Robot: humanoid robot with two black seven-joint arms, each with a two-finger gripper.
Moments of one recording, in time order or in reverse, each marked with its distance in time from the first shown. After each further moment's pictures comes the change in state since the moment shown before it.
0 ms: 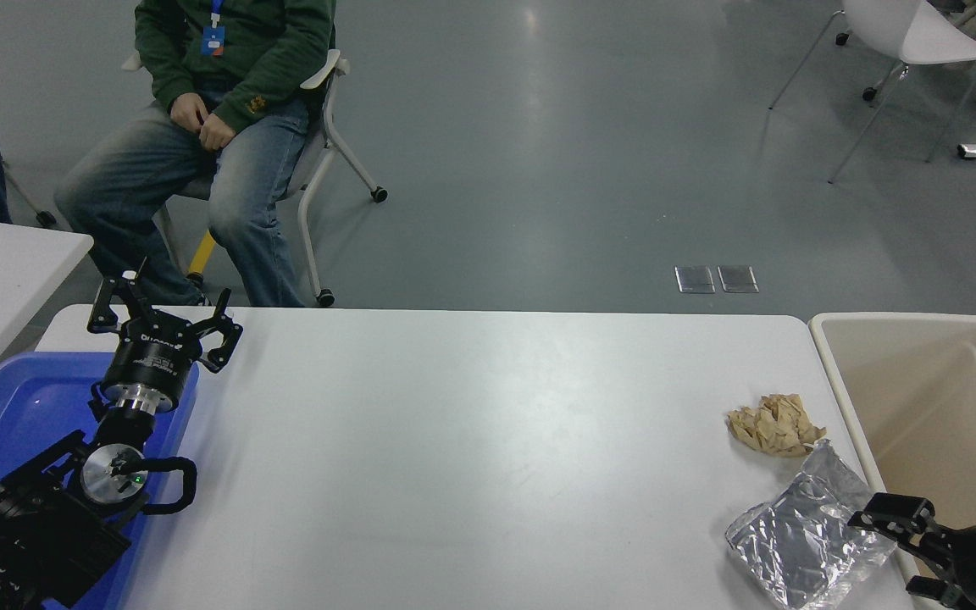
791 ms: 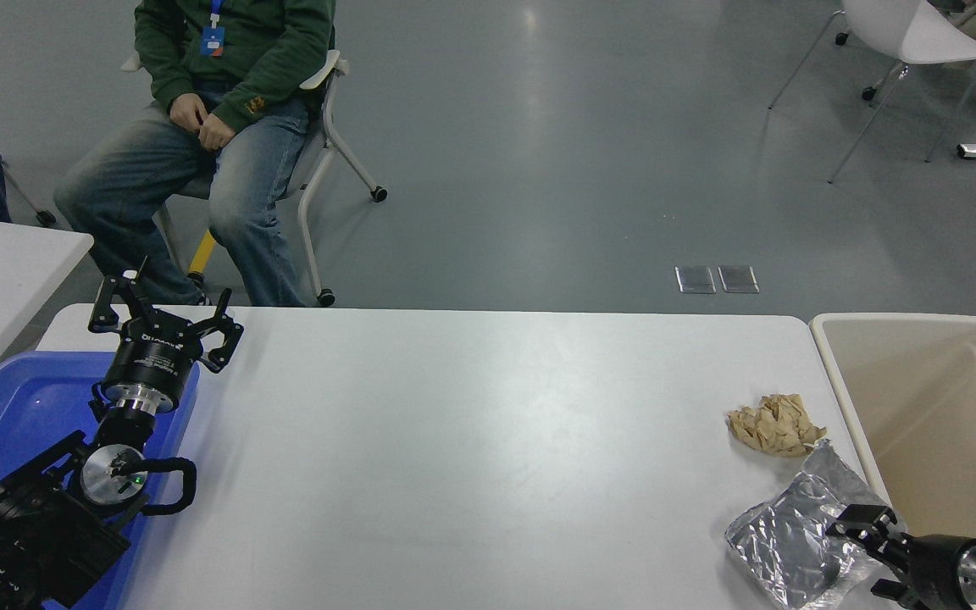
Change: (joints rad) left arm 0.000 0.000 0.000 0.000 0.000 0.000 0.000; right arm -0.002 0.176 -0.011 -0.188 -0.017 -0.024 0.002
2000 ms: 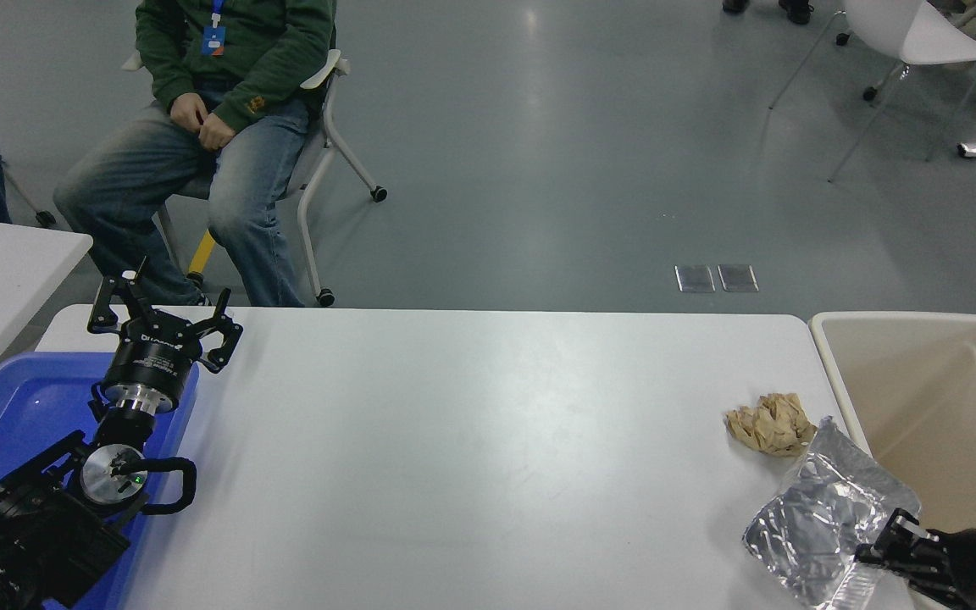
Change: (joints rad) left arm 0.000 0.000 0.000 0.000 0.000 0.000 0.000; right arm 0.100 -0.247 -0.106 0.179 0.003 0.172 0.167
